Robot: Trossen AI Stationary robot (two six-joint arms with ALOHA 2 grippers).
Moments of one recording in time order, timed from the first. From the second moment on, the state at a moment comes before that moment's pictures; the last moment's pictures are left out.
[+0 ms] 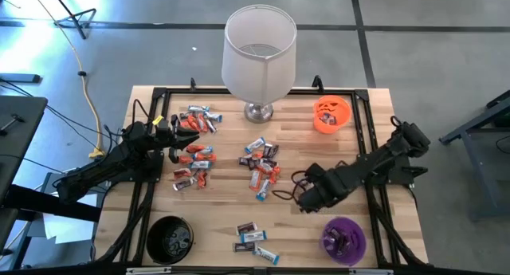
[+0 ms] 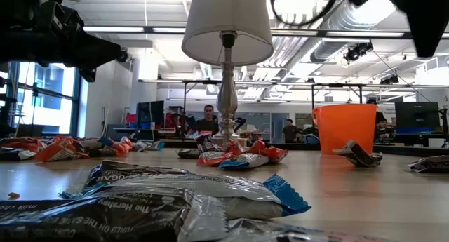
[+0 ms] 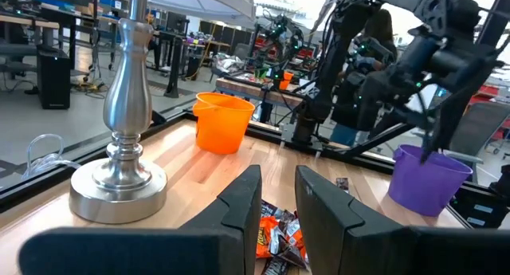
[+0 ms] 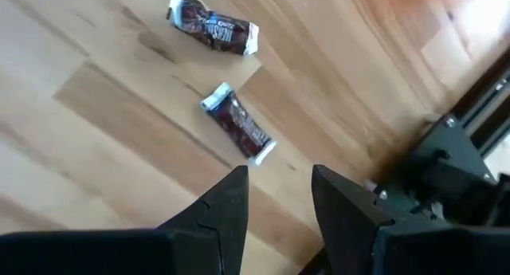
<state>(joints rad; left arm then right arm) 0.54 0.01 0.01 0.06 0.36 -0.23 0.49 1.68 1.41 -1.51 0.12 1.28</state>
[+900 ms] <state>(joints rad) 0.54 0.01 0.01 0.06 0.36 -0.23 0.34 1.67 1.00 -1.02 -0.12 0.91</state>
